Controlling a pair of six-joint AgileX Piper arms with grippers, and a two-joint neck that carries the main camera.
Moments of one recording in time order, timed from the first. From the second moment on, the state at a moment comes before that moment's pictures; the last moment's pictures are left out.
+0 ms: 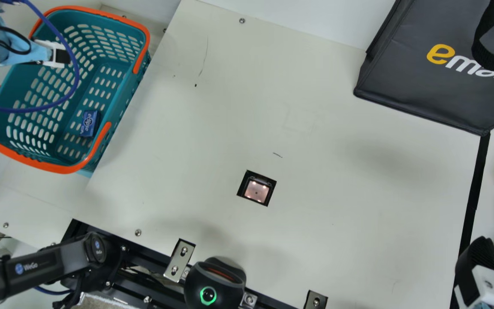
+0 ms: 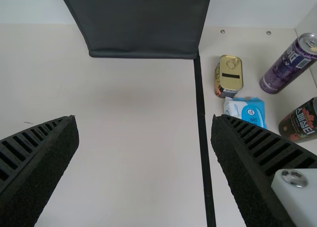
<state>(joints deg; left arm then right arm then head) 37.1 86.7 -73.0 -11.0 54.4 34.7 0.6 42.6 -69.7 -0.8 69.5 0.0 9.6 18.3</state>
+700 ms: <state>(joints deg) 36.5 104.3 -72.9 -9.5 46.6 36.0 0.6 42.6 -69.7 -0.8 69.5 0.0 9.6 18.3</state>
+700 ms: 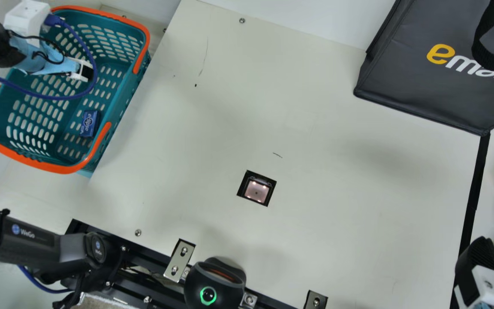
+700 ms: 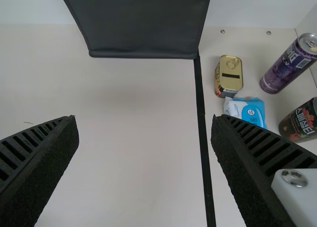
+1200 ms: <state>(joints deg) 36.9 111.5 -68.8 -9.7 40.5 32.6 0.6 42.6 -69.7 -0.8 69.5 0.0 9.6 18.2</state>
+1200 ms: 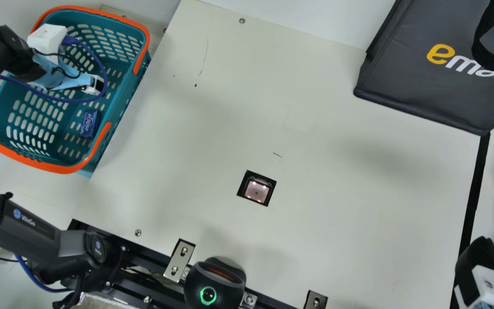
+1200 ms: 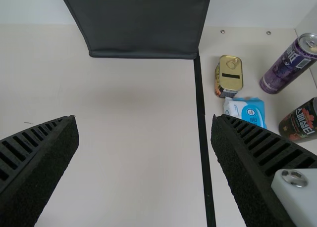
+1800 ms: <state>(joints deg) 38.8 116.3 -63.0 -7.6 33.2 21.9 0.6 42.6 -69.7 -0.8 69.5 0.0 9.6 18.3</state>
